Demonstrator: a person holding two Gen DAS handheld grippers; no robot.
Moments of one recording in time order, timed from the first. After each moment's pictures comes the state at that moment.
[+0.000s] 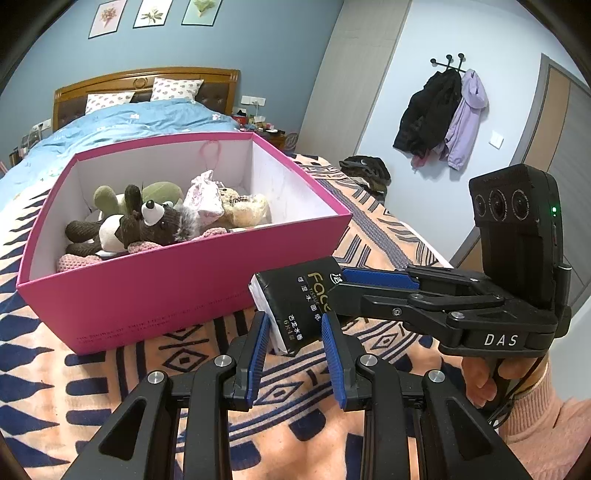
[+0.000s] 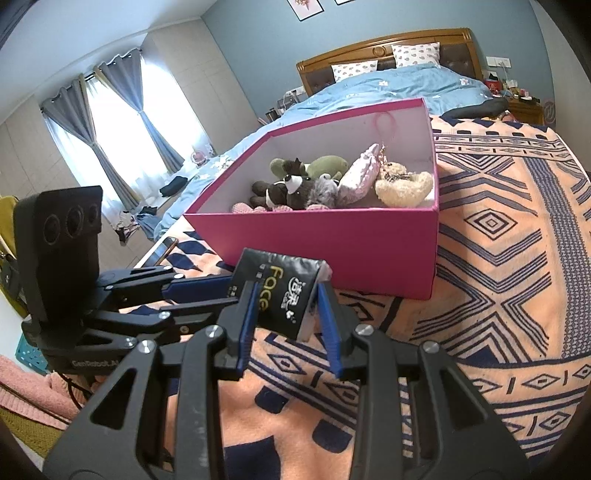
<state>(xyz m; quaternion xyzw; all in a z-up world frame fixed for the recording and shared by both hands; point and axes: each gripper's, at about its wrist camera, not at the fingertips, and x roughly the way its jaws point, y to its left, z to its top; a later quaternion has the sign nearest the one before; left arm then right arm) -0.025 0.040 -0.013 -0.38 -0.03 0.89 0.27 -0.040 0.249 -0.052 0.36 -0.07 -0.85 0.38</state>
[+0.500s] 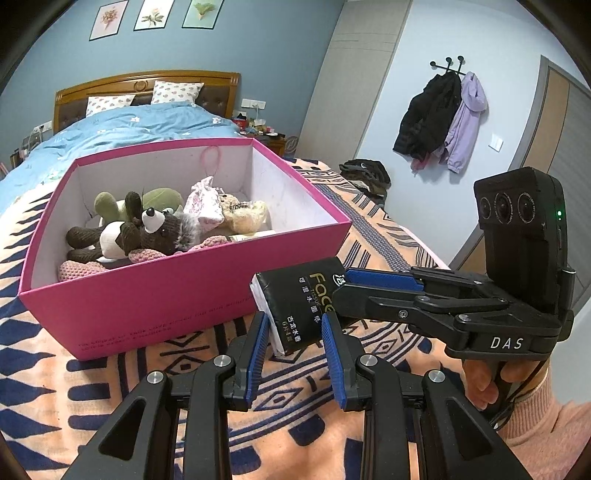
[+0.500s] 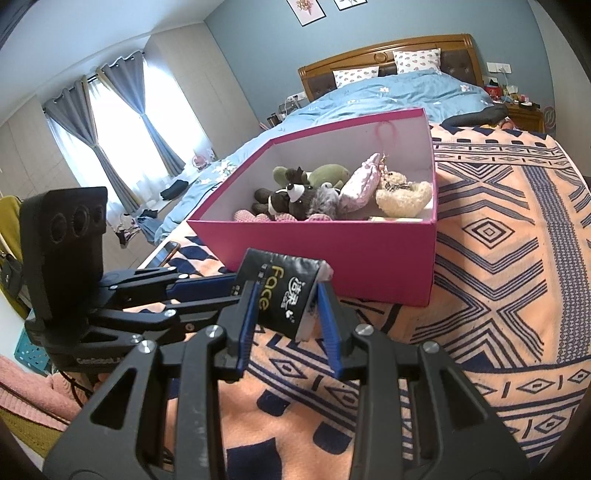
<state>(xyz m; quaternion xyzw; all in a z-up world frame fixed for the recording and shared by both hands) -0.027 0.040 -0.009 -0.37 -0.03 0.89 0.27 -0.037 0.250 -0.045 0.35 -0.07 -0.85 0.38</state>
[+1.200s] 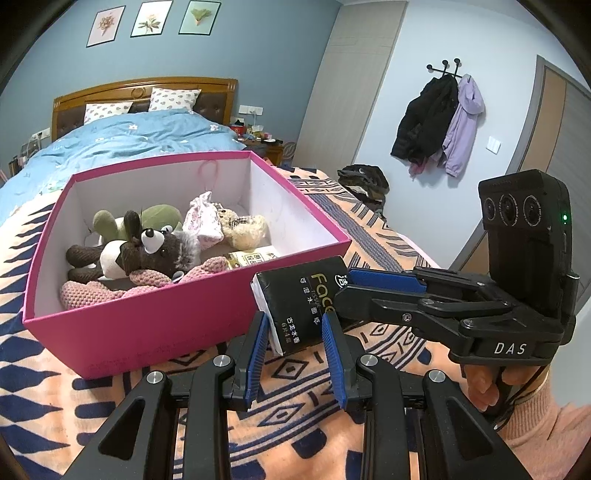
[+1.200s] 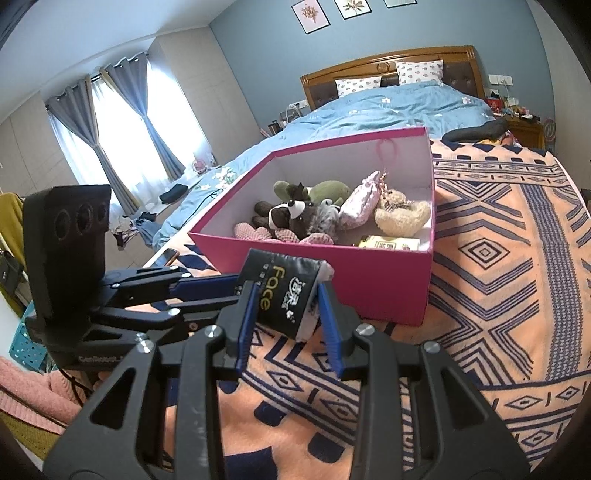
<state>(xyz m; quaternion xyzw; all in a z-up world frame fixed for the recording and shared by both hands) -0.038 0.042 0.001 -0.36 -0.03 0.89 0.28 -0.042 0.249 -0.032 0.34 -0.06 -0.86 0.38</state>
